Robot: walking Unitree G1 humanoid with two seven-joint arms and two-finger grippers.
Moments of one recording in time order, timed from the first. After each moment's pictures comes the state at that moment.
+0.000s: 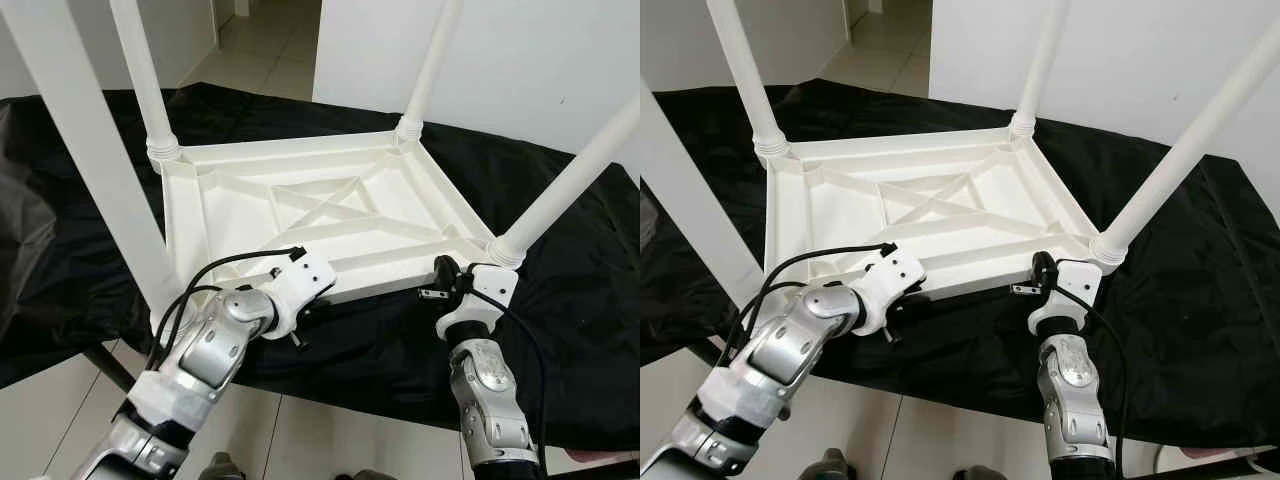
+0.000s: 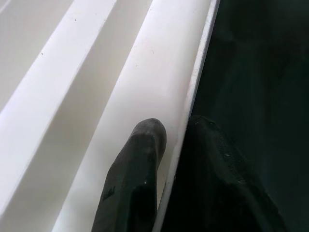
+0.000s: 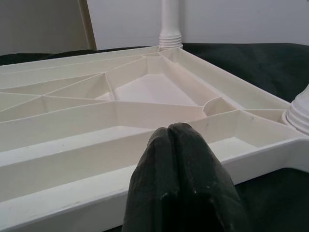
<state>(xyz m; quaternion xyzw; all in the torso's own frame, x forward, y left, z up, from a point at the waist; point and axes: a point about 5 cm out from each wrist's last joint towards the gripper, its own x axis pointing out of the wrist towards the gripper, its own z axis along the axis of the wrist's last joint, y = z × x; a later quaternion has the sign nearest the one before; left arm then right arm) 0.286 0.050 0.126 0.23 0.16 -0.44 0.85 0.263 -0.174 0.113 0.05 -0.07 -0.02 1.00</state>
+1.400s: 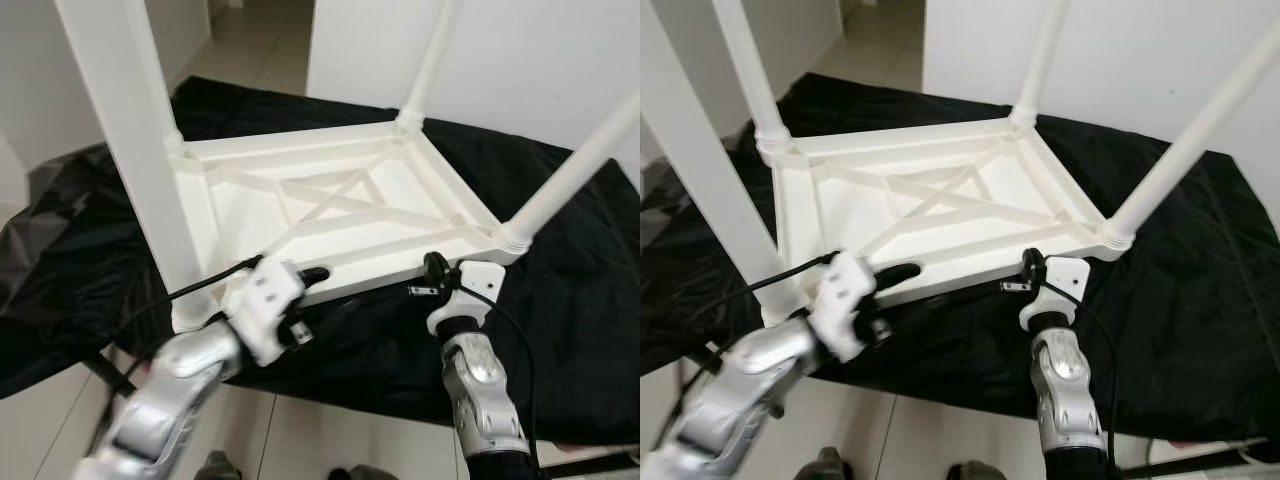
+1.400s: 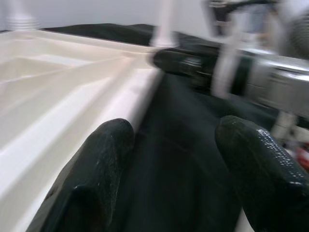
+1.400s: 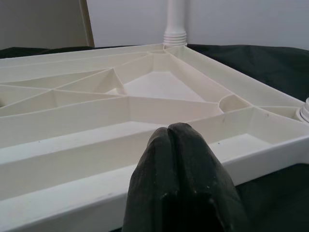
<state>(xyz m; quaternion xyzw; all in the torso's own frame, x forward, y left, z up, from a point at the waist) 0.215 0.109 0.159 0.04 -0.02 -0.54 0.84 0.276 -0.169 0.114 0.04 -0.07 -0.01 1.00</state>
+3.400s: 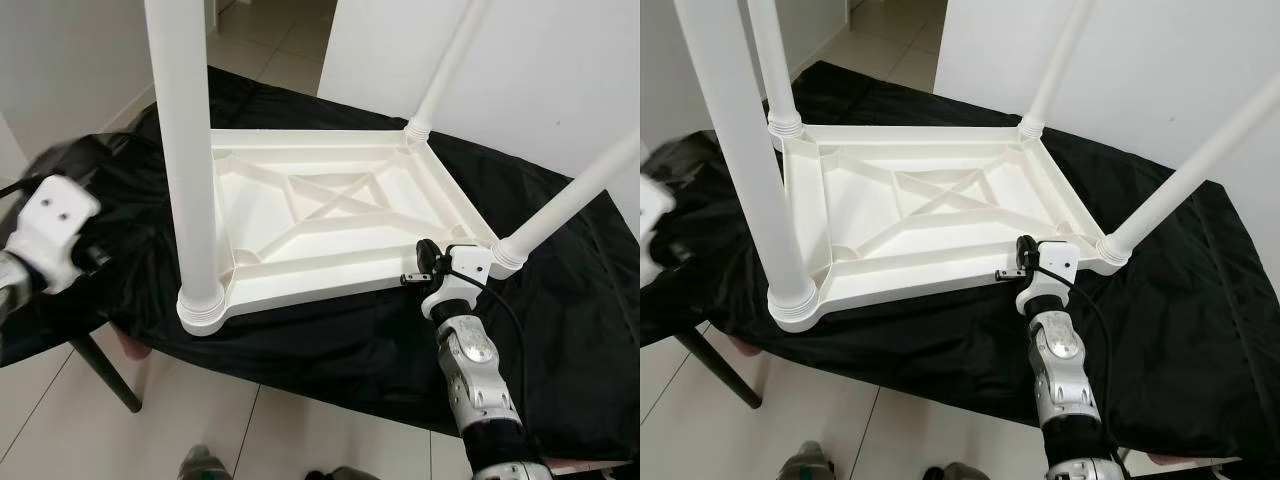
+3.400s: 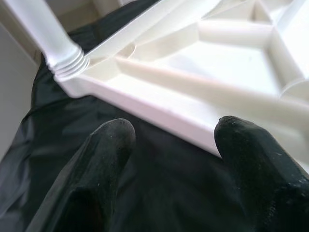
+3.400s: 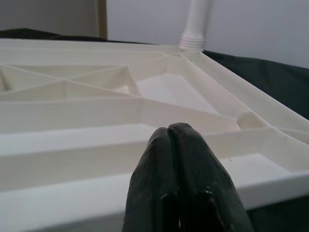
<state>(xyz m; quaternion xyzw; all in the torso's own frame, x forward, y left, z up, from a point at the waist) 0.286 0.265 0.209 0.28 0.03 -0.27 0.92 0.290 -0.167 0.105 0.02 -0.07 0.00 1.00</state>
